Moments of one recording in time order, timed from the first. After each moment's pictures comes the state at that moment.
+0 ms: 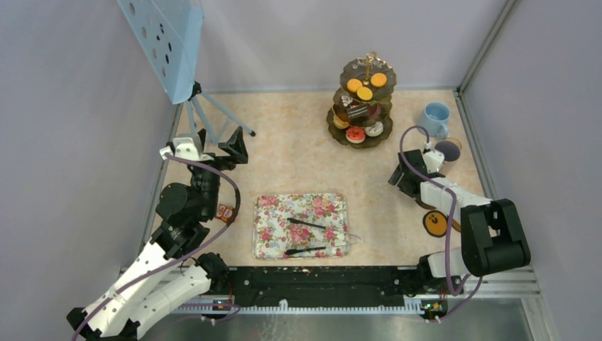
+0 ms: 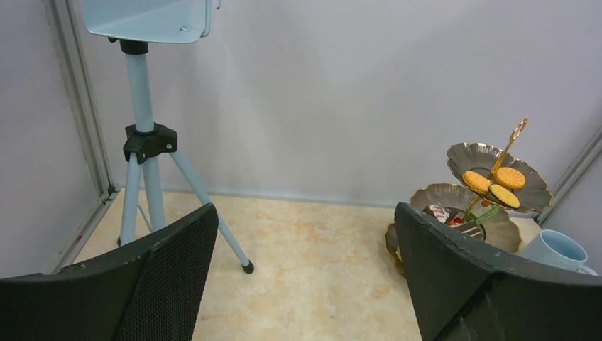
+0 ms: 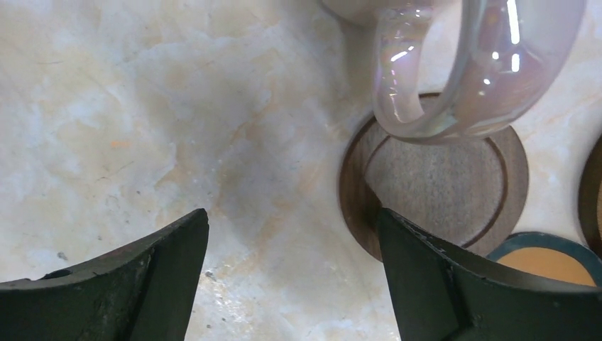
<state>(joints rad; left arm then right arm) -0.71 0.60 0.77 0.22 -0.62 0.03 0.21 1.39 0.64 -0.26 0.47 0.71</state>
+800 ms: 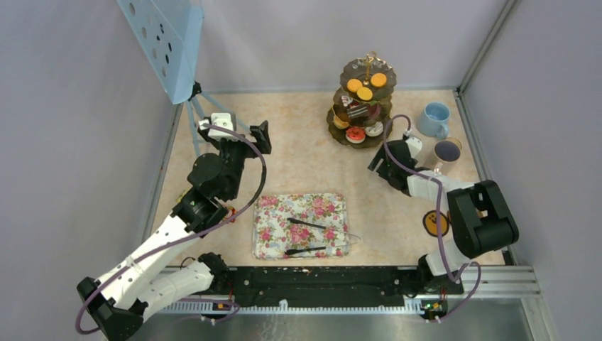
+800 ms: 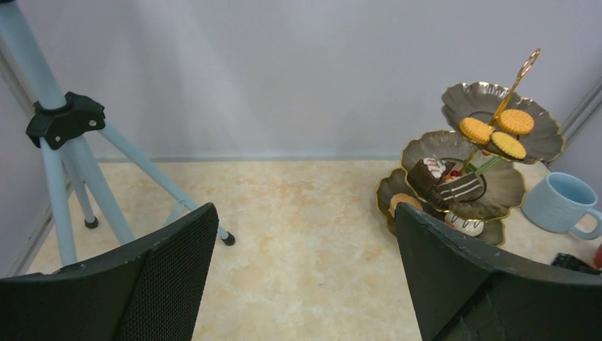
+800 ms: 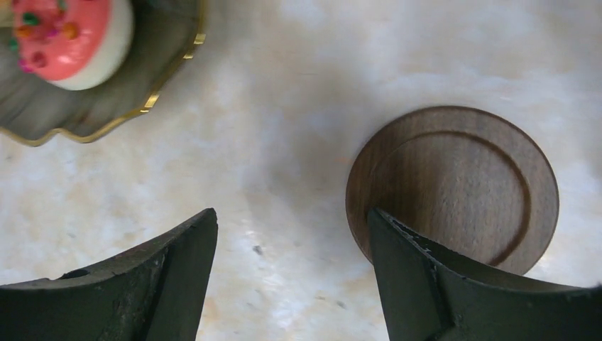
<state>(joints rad) -0.71 0.83 0.84 0.18 -0.57 -0.02 0.29 1.51 0.69 0.03 0.29 0.73</state>
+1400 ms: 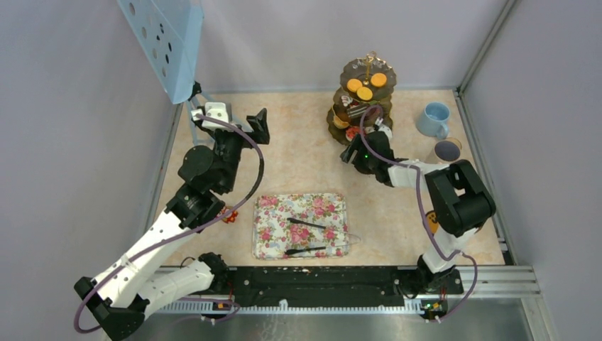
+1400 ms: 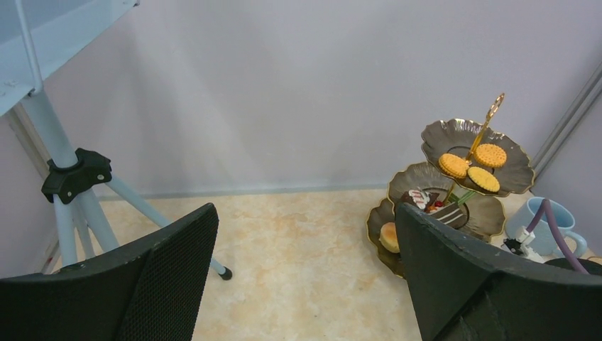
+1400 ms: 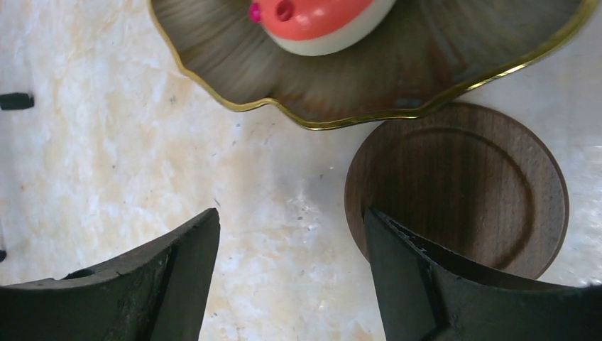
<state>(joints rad) -0.71 0.88 1.00 0.14 -0.54 0.00 0.41 1.74 0.86 0.23 0.06 0.74</state>
